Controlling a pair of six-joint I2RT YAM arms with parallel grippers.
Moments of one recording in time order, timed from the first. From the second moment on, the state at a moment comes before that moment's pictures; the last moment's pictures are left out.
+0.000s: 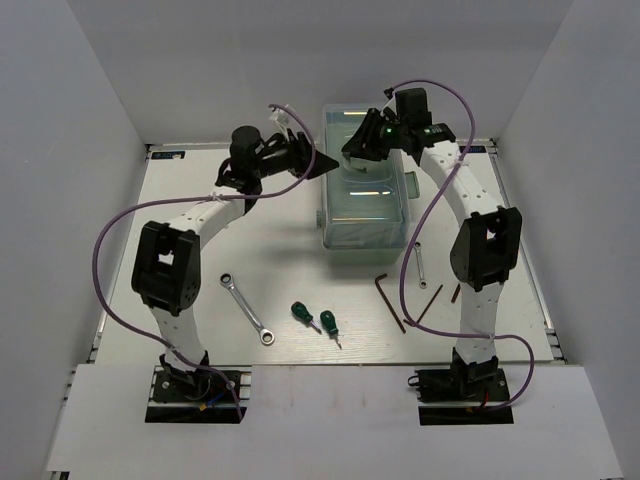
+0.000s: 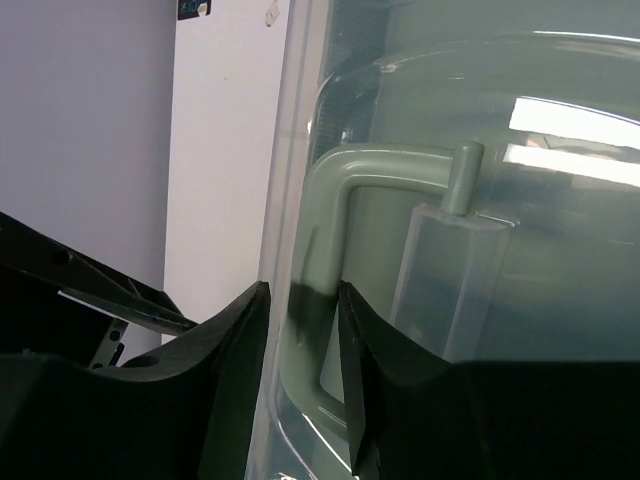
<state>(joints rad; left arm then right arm) -0.35 1.85 1.38 0.47 0.80 -0.58 0.33 2.07 2.03 -0.55 -0.49 0.64</state>
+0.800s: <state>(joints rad) -0.46 2.03 1.73 0.11 0.56 -0.48 0.31 2.07 2.02 -0.53 -0.56 0.69</state>
